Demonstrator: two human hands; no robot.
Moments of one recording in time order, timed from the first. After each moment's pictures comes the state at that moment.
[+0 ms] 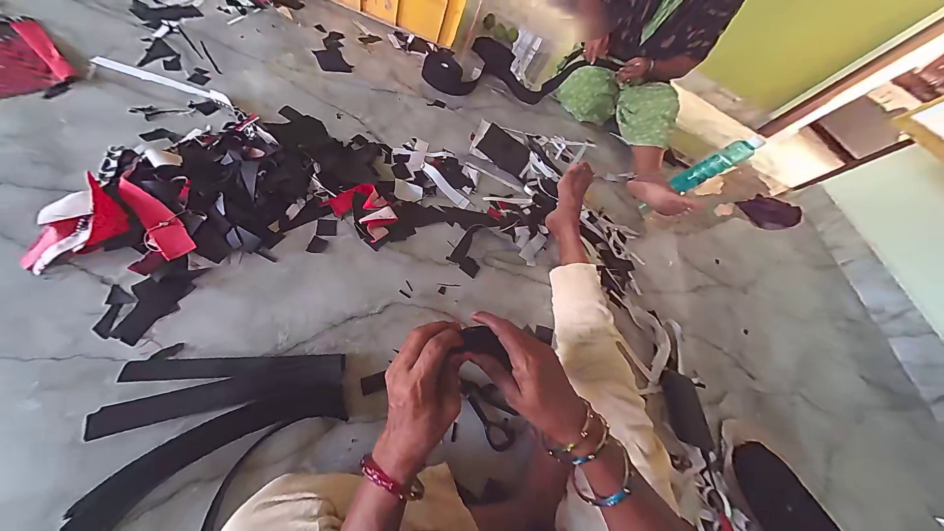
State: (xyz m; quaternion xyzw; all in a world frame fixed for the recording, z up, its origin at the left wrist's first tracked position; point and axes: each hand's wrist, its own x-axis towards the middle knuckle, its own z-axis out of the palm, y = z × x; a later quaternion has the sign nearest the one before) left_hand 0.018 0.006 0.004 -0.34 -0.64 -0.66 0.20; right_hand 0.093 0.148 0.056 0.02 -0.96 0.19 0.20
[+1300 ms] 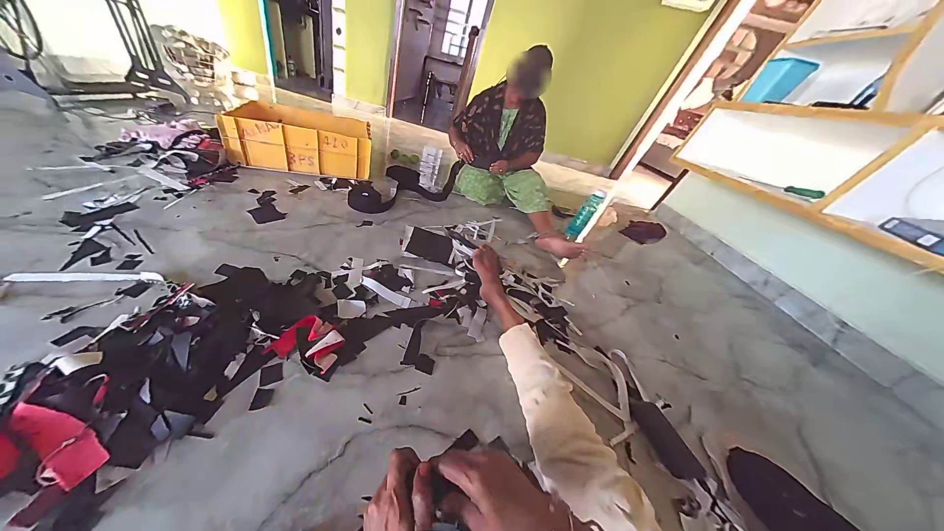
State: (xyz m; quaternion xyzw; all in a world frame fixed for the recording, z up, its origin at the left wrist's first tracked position) left_hand 0.028 0.006 0.015 -0.35 -0.77 -0.53 -0.02; right_hand 0.114 0.138 0.073 -0.03 -0.97 0.23 0.06
